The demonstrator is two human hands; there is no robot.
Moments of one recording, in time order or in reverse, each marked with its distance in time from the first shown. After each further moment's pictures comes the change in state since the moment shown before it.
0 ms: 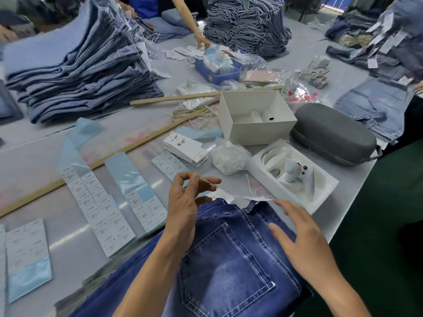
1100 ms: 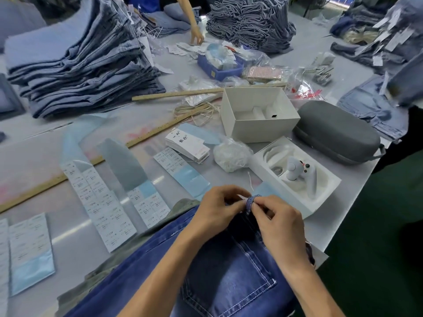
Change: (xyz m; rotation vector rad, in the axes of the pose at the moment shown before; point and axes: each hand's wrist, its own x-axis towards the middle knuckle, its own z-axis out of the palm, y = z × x) left_hand 0.000 -0.016 0.028 0.587 -0.404 0.004; right_hand 0.024 -0.051 0.034 0.121 0.221 0.008
